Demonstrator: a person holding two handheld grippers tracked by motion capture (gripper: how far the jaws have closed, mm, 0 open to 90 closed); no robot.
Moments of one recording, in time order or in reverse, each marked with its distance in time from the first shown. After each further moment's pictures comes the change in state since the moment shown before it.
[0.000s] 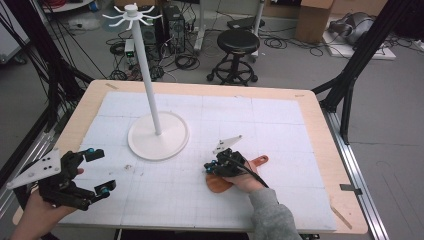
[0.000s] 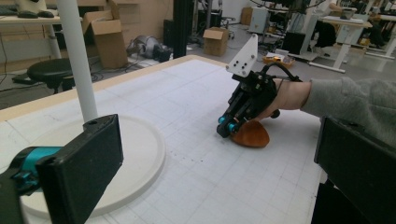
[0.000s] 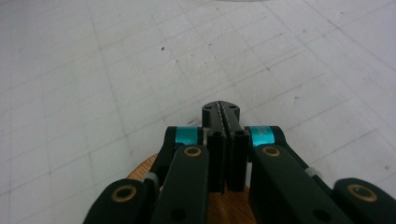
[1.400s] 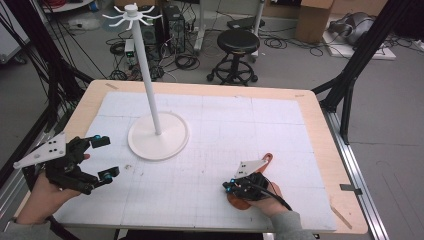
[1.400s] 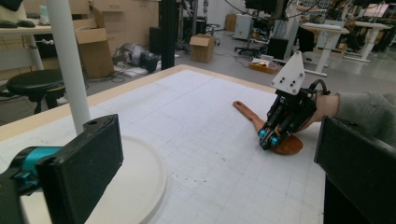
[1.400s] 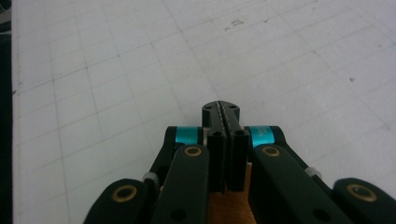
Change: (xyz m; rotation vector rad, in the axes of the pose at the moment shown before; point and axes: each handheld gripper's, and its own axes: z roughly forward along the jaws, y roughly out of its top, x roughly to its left) left arm 0.023 0.015 0.016 -0.029 -0.070 0.008; right arm 0.033 -0.060 -0.053 -0.006 -0.039 -0.058
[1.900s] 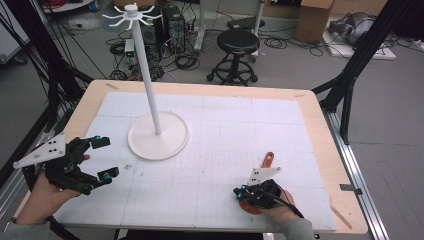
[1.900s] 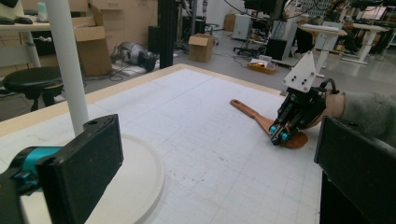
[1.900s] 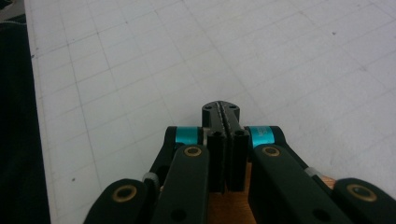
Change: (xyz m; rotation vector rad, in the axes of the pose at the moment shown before) left arm 0.001 -0.002 0.000 0.006 -0.002 -0.016; right arm 0.006 -0.025 -0.026 0.003 -0.024 0.026
